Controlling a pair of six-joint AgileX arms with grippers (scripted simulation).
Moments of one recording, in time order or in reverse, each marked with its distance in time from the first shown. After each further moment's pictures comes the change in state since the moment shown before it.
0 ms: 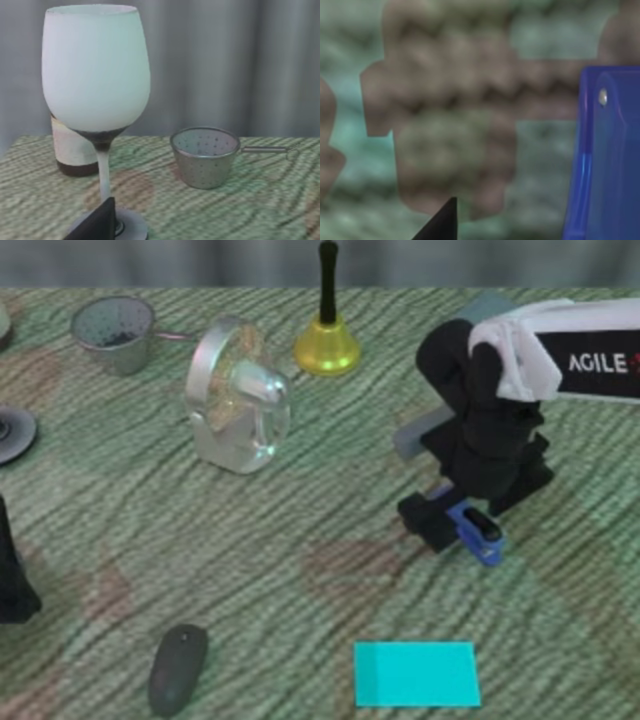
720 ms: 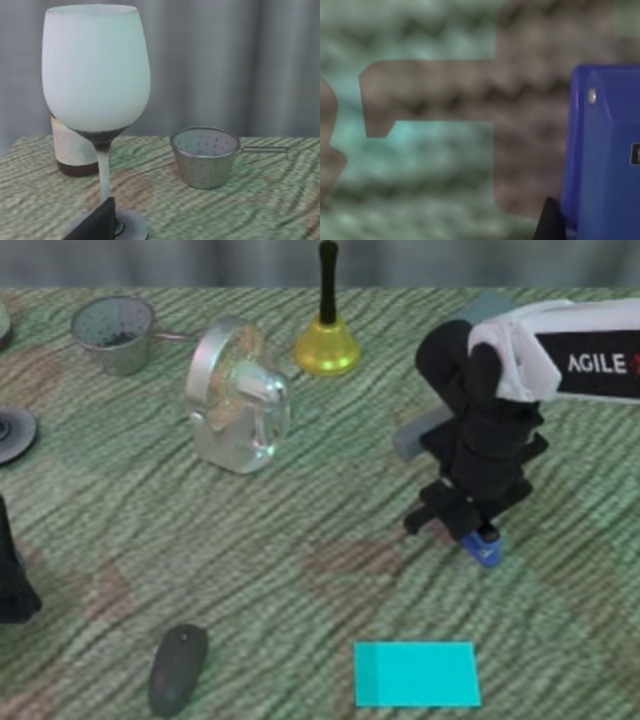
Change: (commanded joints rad) left arm 0.000 0.000 0.000 0.000 0.000 0.000; right arm 0.000 0.000 0.000 0.000 0.000 0.000
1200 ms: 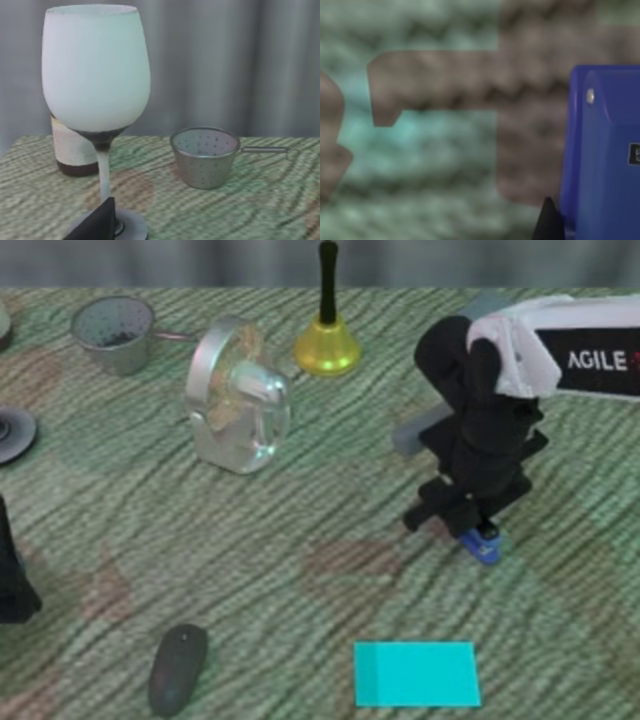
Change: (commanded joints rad) left arm 0.000 0.000 0.000 0.000 0.000 0.000; right arm 0.000 -0.006 0.016 -0.017 0.002 -0.002
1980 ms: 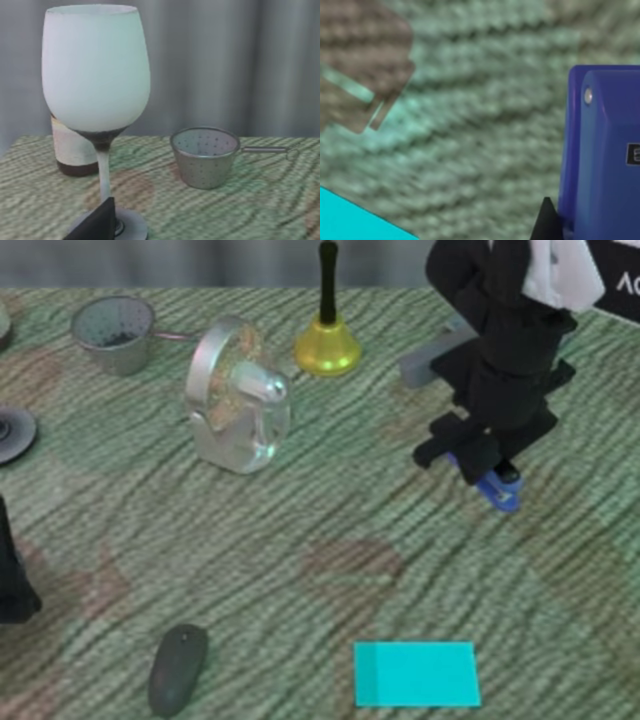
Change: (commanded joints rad) left arm 0.000 0.000 0.000 0.000 0.000 0.000; right arm 0.000 -0.105 0.214 -0.325 -0.001 -0.001
